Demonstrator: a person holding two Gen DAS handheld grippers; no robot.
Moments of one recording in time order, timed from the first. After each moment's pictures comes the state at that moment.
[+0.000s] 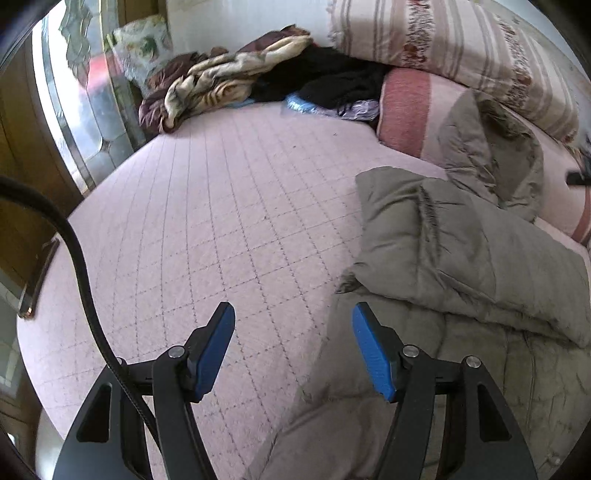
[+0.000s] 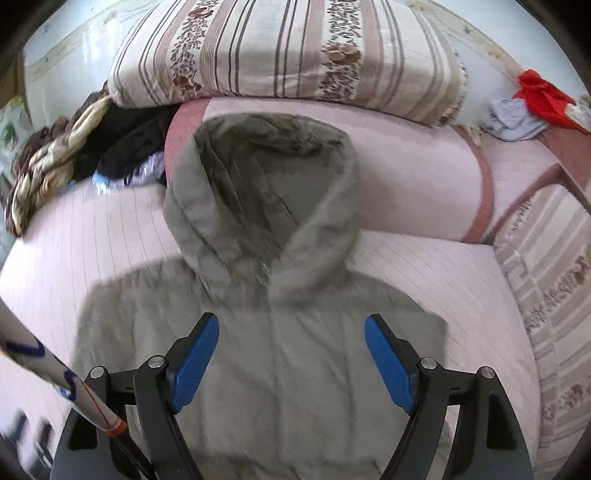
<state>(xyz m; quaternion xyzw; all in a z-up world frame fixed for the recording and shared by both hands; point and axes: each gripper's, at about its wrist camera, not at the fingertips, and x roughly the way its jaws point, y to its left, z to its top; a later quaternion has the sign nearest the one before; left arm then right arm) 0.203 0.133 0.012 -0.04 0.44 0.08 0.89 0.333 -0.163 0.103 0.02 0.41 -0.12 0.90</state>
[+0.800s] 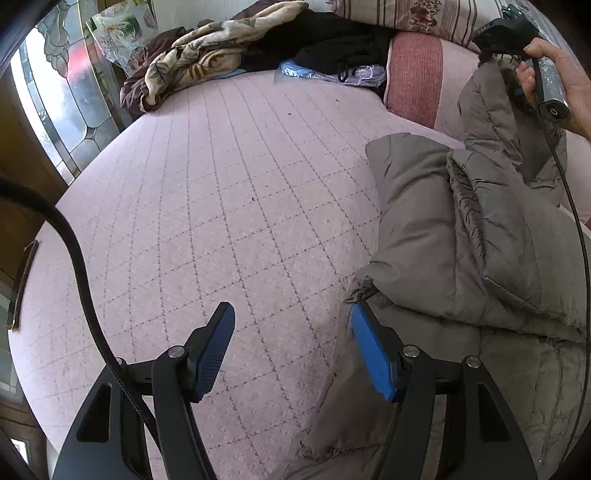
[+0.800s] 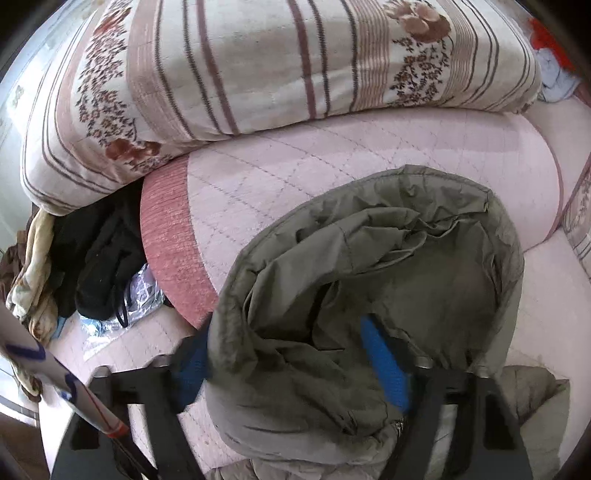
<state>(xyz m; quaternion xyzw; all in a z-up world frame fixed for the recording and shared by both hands) 0.244 0.133 -0.027 -0.02 0.49 0.07 0.87 0.551 -0.156 0.082 0.17 0.41 -0.13 0.89</state>
